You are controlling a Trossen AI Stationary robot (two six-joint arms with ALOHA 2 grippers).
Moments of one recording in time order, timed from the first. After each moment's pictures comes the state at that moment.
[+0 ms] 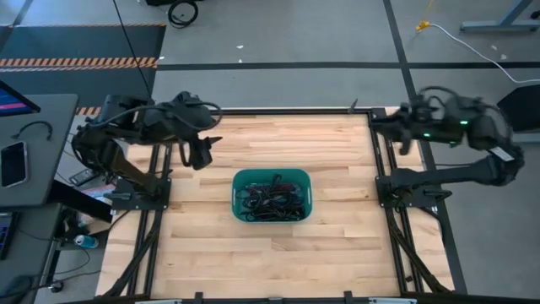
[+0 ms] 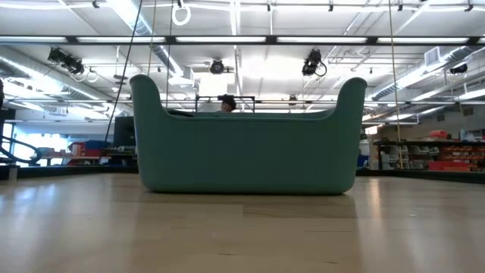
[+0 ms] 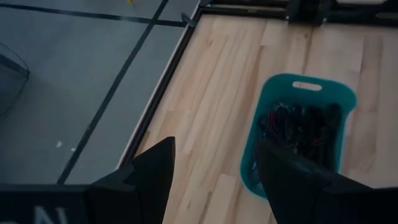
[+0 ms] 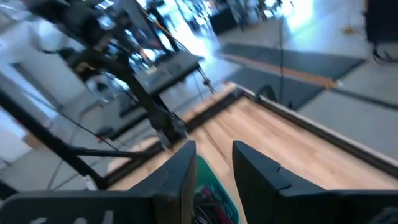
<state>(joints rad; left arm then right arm) -0.09 1.55 2.30 -1.57 -0.49 -0.19 -0.14 0.61 1.20 -0.78 0.13 0.51</state>
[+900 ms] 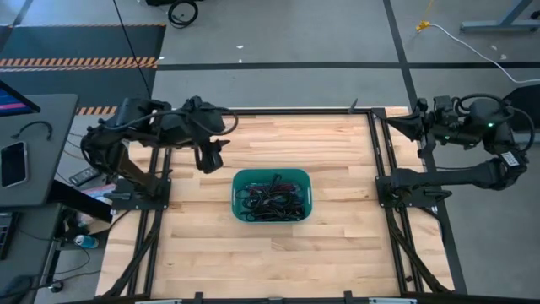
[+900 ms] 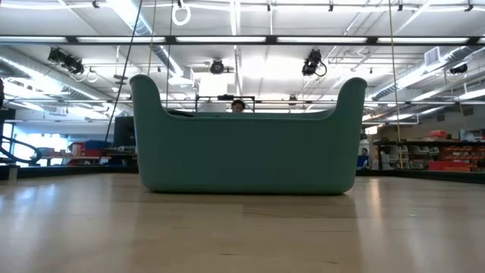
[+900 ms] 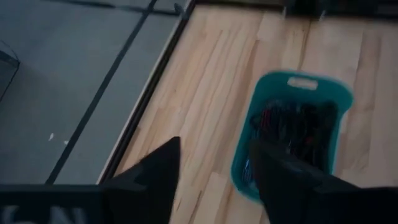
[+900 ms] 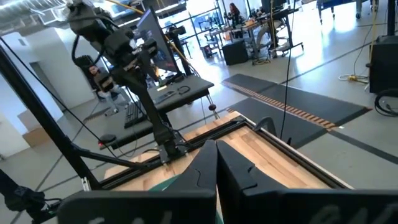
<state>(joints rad) -0.09 1.60 2.30 -1.55 -0.47 -0.22 -0.14 0.46 1.20 -0.78 0.11 0.34</state>
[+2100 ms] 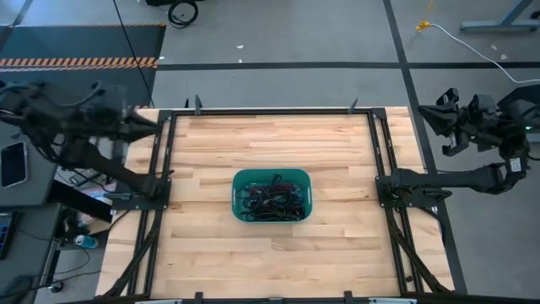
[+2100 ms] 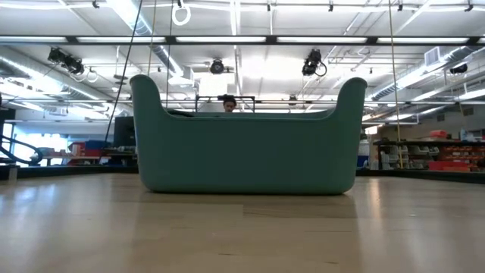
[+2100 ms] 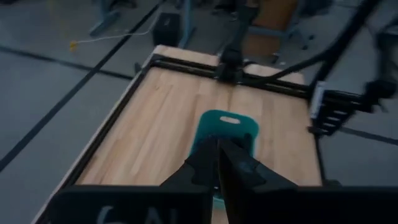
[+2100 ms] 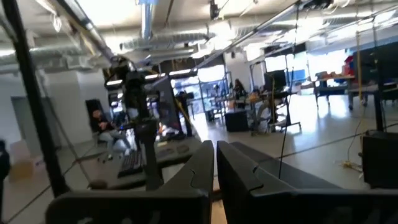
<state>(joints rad) -0.20 1.21 2.30 -1.57 -0.36 -0.29 -0.14 0.33 1.20 -0.60 0.13 0.13</state>
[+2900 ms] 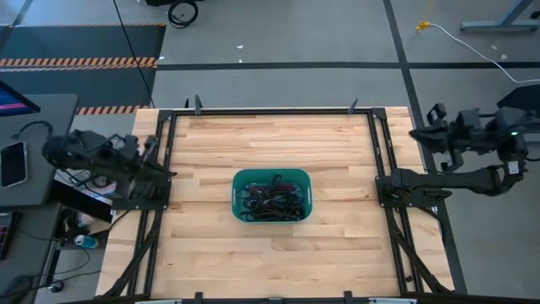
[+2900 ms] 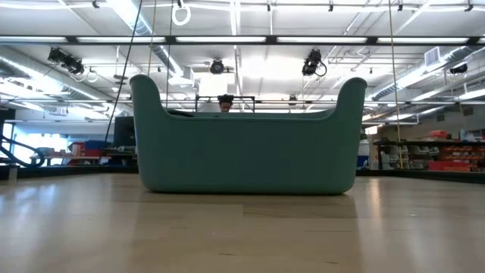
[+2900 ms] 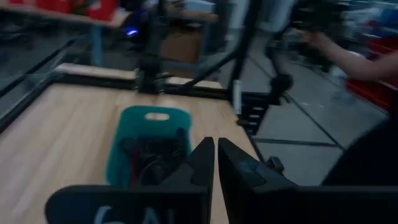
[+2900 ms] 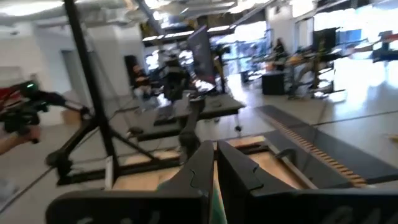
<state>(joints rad) -0.34 0.37 0.97 -0.77 -0.17 -0.24 -0.14 0.26 1.16 -0.82 -0.05 0.13</state>
